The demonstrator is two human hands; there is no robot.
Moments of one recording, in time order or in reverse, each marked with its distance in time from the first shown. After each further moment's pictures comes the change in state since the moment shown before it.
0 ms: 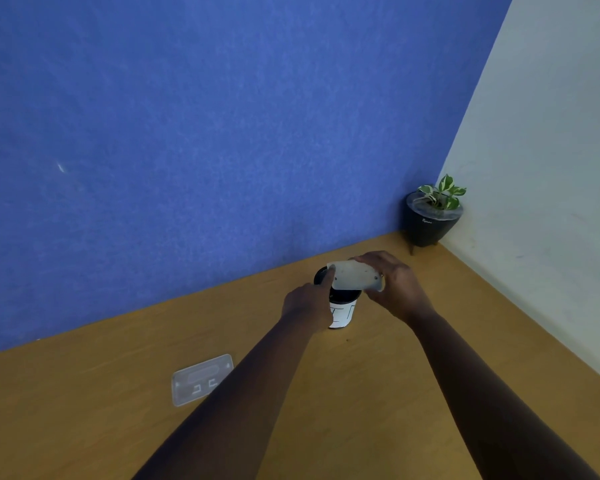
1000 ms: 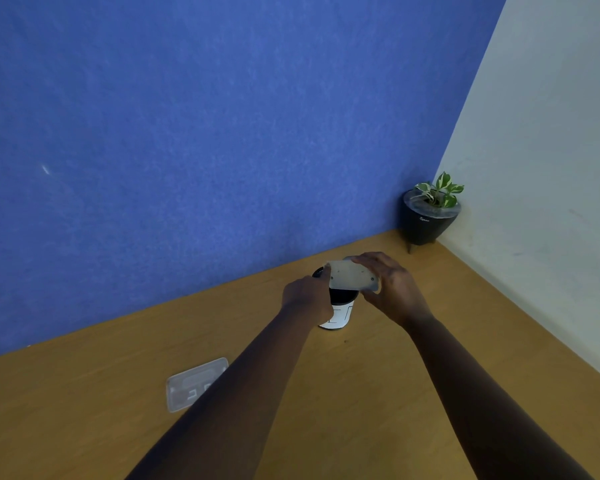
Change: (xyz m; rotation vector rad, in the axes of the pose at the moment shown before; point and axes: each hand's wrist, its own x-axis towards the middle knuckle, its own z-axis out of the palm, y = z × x) left_hand 0.013 0.006 -0.008 0.089 0.018 0.010; right_hand -0.003 0.003 0.006 -0.039 0.003 -0.008
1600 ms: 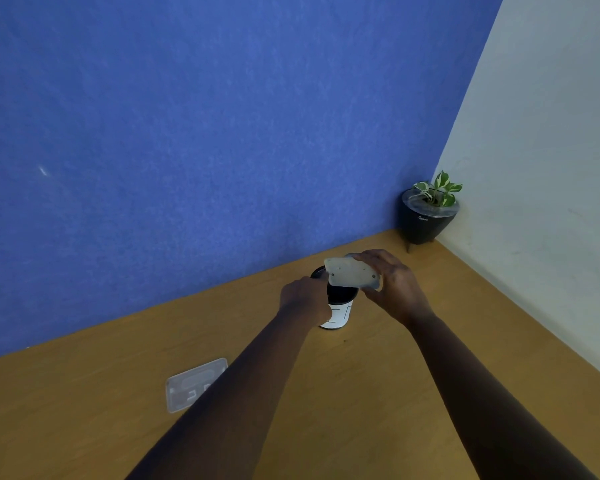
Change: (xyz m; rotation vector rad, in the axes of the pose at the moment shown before) left_hand 0.000 -0.001 0.002 -0.006 -0.012 -0.005; right_hand 0.000 0.000 -0.005 0.008 0.039 0.005
